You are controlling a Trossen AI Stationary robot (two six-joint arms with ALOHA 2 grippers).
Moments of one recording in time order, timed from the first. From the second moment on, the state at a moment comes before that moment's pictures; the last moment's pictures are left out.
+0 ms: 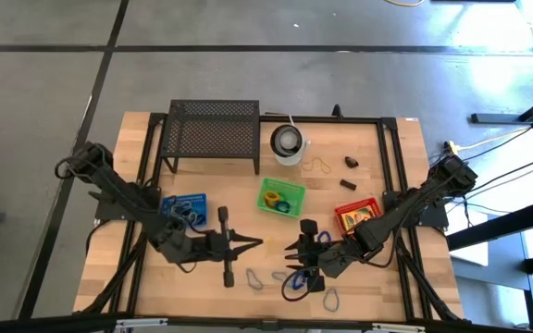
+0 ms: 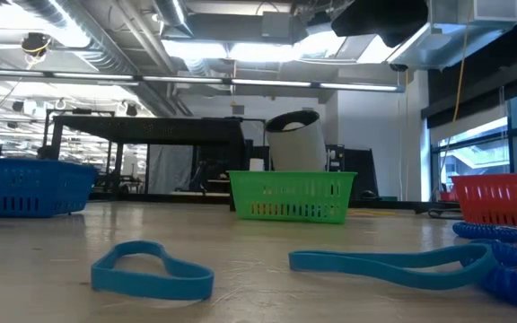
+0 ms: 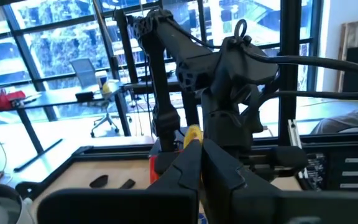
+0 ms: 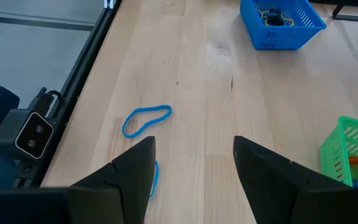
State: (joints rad) left arm -0.67 1.50 1.00 0.52 -0.85 0.13; right arm 0.63 1.63 1.05 -0.12 0.43 0.31
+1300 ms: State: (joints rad) left arm -0.76 1.35 0.90 -1.38 -0.51 -1.73; right arm 0.63 1.63 1.05 -0.12 0.43 0.31
